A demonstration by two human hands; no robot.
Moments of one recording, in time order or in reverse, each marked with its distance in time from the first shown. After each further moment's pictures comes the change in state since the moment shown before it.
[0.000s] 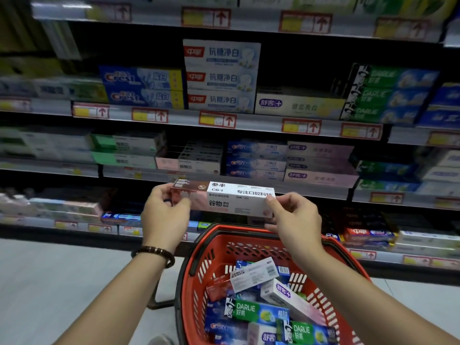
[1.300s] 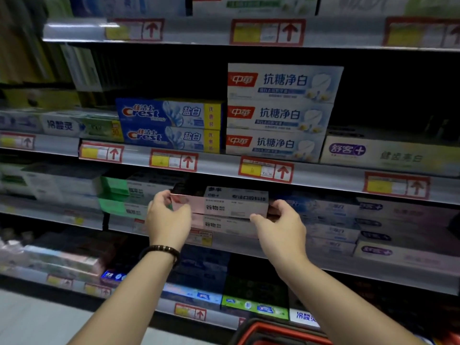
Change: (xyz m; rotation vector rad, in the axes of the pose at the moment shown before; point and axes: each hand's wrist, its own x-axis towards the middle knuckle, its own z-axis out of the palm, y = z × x) left_hand 0.236 -0.031 0.035 0.063 0.191 0.001; right_hand 0.149 -0.029 0.187 -0.165 -0.087 0.011
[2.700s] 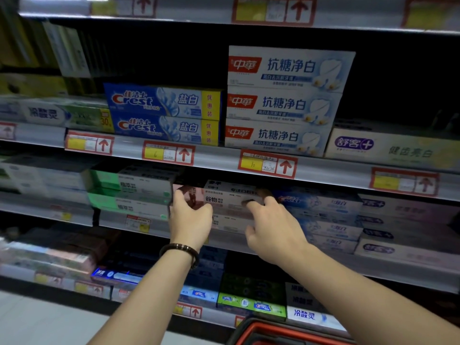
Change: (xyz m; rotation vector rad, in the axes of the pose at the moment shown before) left_hand -0.007 -0.014 0.045 -0.096 -0.248 -0.121; right_hand 0.026 0.002 0.002 -0.999 -0.328 -0.442
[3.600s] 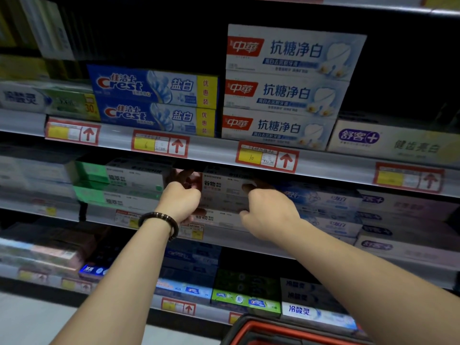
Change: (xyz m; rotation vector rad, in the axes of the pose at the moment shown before) left_hand 0.035 0.025 -0.013 0.212 -0.224 -0.066; right_hand 0.035 0.001 -0.011 -0.041 -0.079 0.037
